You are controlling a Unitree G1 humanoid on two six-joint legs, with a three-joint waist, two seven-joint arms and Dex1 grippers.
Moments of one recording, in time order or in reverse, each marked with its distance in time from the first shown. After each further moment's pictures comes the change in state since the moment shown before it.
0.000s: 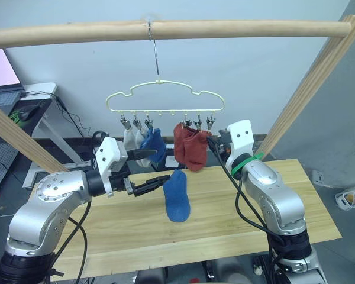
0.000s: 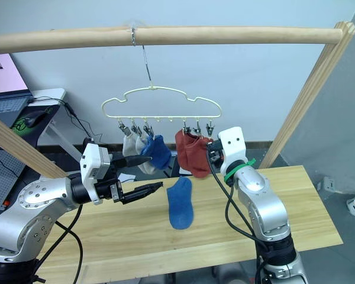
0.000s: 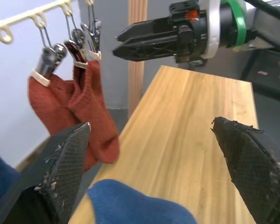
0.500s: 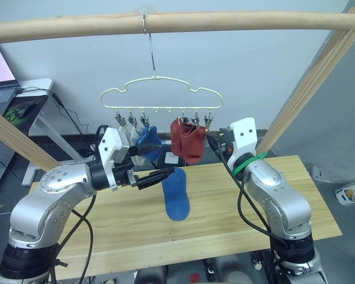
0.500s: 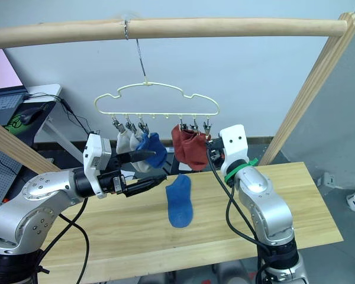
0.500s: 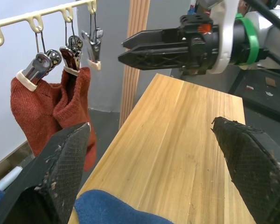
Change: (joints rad) left arm -0.095 -0.008 0.000 -0.004 -0.099 0.138 0.037; right arm -0.008 0.038 0.016 -0.054 0.007 0.042 -0.062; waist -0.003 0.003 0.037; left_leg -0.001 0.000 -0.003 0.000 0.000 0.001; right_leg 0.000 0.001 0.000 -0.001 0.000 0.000
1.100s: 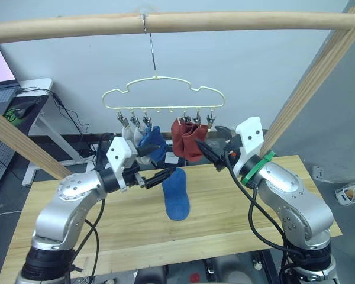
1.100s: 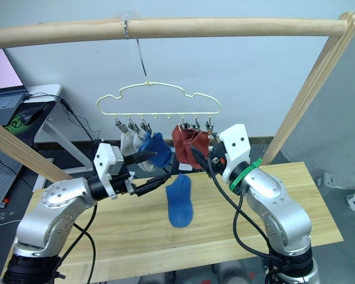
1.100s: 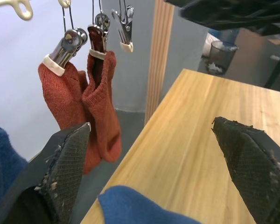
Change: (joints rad) left arm 0.043 -0.080 -0.039 0.058 0.142 -0.133 0.026; right arm 0.029 -0.111 -0.038 -0.191 0.155 0.057 0.138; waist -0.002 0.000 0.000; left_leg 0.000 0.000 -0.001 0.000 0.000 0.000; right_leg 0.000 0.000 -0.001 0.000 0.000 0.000
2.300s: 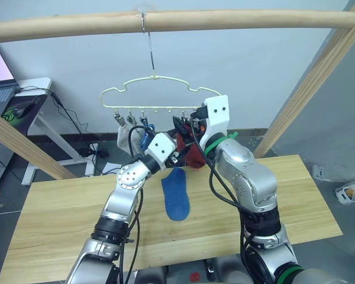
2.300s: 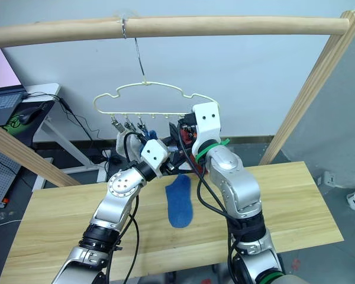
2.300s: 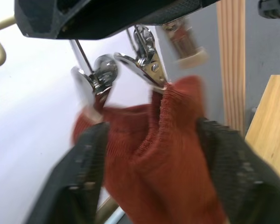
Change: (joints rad) left arm -0.248 -0.365 -0.246 0.529 0.550 -0.628 0.306; right arm -0.239 0.317 0.033 0.346 -0.131 -0.042 -0.142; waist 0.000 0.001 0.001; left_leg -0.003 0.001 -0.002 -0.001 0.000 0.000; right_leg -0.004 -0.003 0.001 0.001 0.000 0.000
